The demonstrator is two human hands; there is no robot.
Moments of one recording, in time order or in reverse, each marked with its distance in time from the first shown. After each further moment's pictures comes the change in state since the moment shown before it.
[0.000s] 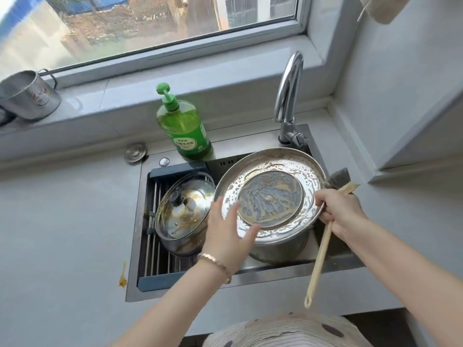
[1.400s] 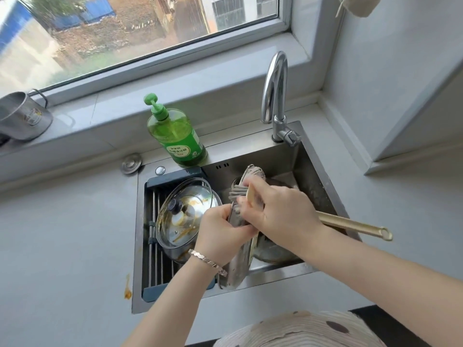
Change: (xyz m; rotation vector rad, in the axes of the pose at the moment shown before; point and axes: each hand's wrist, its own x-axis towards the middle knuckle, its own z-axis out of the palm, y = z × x) left_hand 0.001 0.033 -0.030 -0.407 0.155 0.218; right_hand -0.056 0.004 0.042 -0.967 -0.195 -1.287
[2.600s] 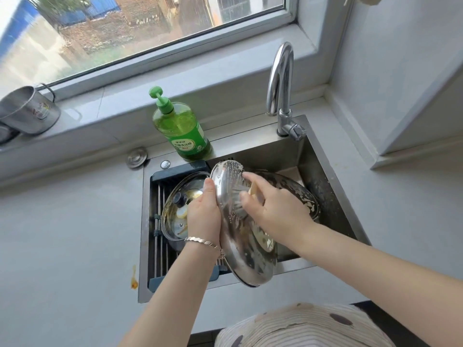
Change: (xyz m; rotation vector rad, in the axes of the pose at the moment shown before) left_hand 0.008 0.002 -0.009 -0.304 0.370 -0.439; right_hand -0.004 -0.003 0.013 0.258 -0.276 0.229
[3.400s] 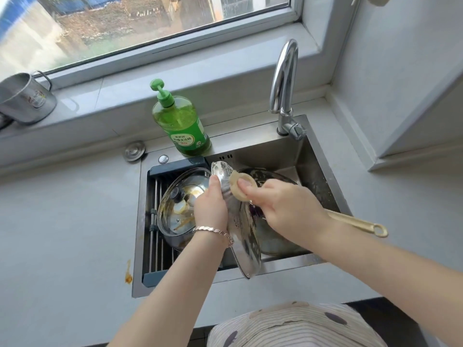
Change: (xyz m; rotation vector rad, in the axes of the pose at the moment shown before) left_hand 0.012 -0.003 0.014 -0.012 0.003 -0.185; right_hand -0.009 0.003 -0.016 -0.292 0.123 -0.340
